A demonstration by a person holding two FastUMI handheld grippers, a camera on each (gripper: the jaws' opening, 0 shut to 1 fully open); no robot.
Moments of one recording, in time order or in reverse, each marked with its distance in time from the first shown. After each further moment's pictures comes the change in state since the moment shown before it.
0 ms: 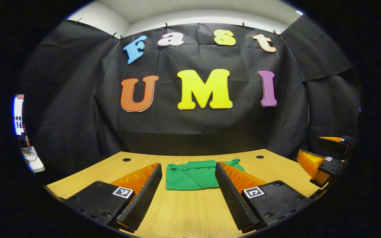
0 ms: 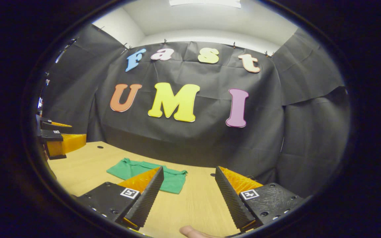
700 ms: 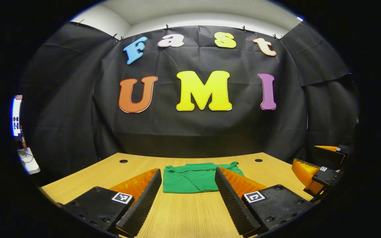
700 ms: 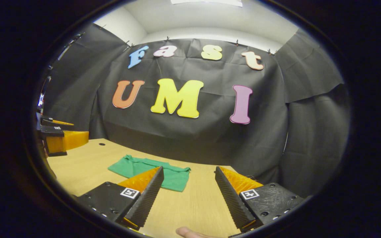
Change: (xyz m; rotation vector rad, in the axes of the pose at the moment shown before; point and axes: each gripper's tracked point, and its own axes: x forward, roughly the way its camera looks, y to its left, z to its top) left arm 0.007 -0.008 -0.013 -0.032 0.036 -0.018; right arm 0.009 0.008 -0.011 -0.010 0.014 0.009
